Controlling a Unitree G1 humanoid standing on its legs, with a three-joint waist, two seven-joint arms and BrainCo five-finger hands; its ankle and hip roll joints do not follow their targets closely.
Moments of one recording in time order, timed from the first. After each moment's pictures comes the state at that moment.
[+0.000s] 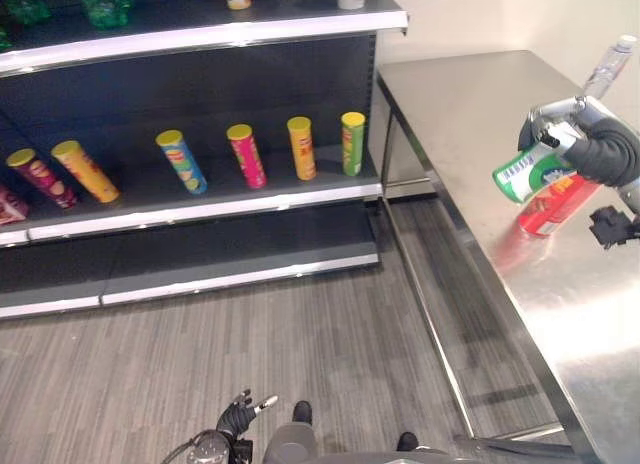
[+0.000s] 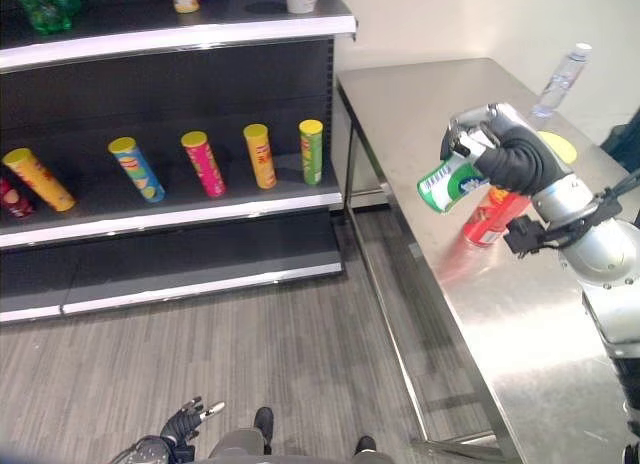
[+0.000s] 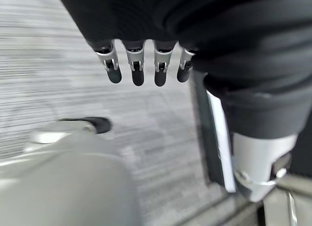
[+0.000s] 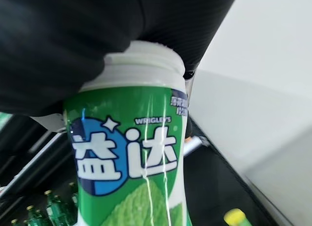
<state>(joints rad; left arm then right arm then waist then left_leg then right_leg) 0.08 0.24 -0.08 1.08 -0.21 -0.12 -0.05 -0.28 -1.09 -0.08 -0.20 0.17 -0.26 0.11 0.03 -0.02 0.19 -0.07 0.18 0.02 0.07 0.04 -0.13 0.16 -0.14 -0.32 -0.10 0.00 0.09</state>
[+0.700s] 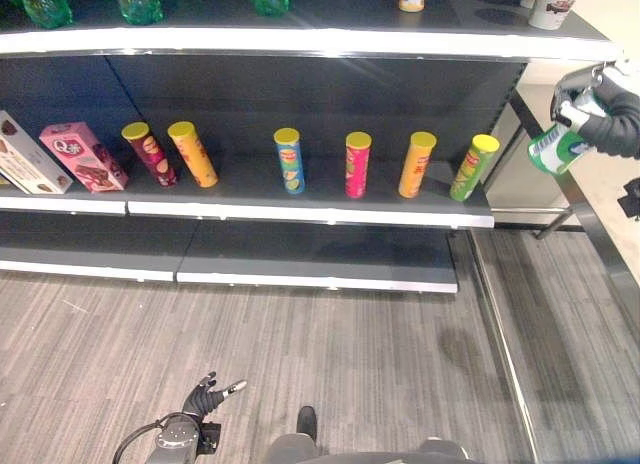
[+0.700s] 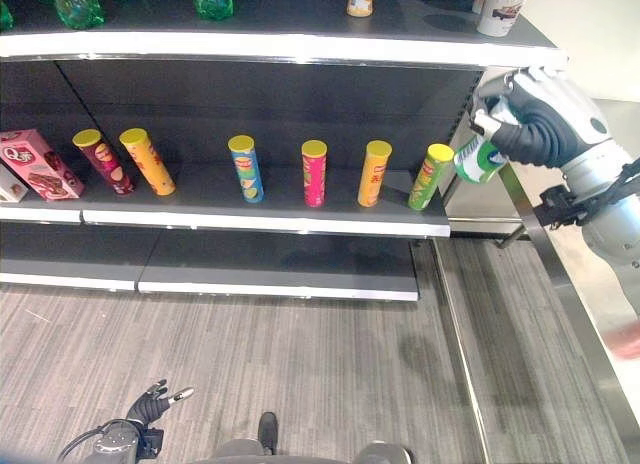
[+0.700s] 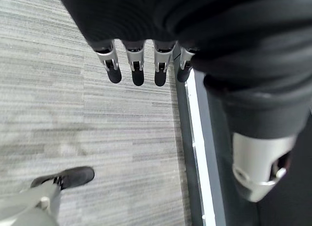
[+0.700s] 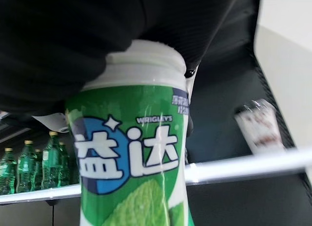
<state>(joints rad) 0.04 0.38 -0.08 1.05 -0.17 -0.13 -0.03 -0.43 -1.31 0.00 -0.13 -0.10 -0.23 -0.05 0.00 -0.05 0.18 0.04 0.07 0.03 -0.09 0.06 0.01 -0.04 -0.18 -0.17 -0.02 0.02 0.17</state>
